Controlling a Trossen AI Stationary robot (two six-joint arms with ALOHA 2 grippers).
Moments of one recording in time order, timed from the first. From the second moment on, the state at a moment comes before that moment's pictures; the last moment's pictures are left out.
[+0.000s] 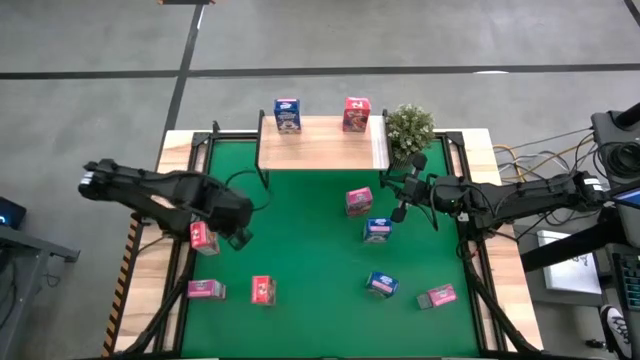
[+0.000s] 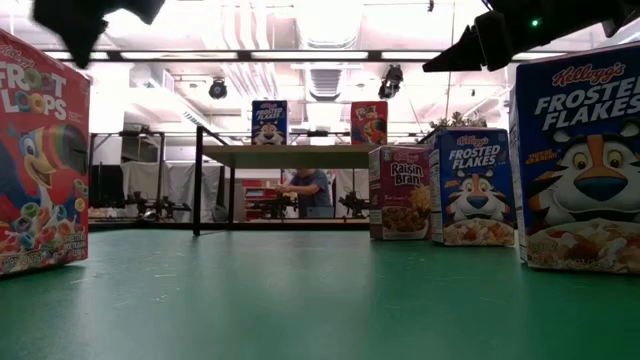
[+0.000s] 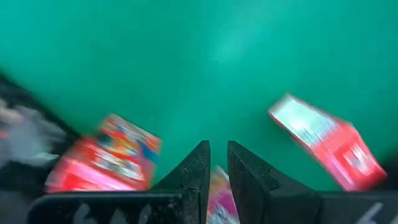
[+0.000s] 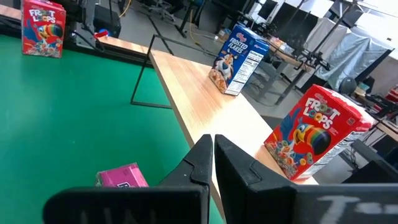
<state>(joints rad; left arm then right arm) -0.22 1.21 1.23 -1.42 0.06 -1.06 0.02 0.88 0.53 0.17 0.49 -0.35</state>
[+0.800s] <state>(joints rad) -0.75 1.28 1.20 -1.29 0.20 -1.10 0.02 0.89 0.53 0.21 0.49 -0.39</state>
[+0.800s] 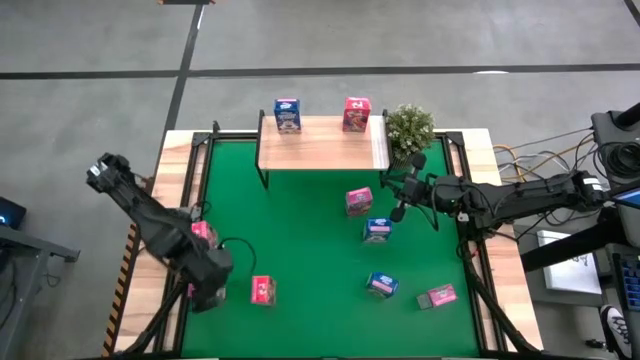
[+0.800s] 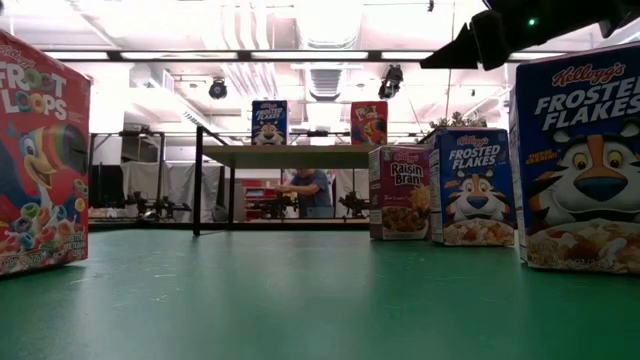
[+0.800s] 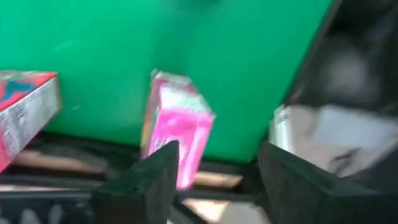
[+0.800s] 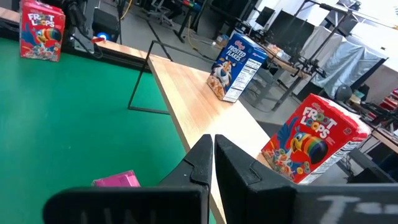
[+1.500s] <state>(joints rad) -0.86 1.46 1.30 -1.43 0.07 -1.04 0.02 0.90 0.53 0.21 0.49 -0.39</state>
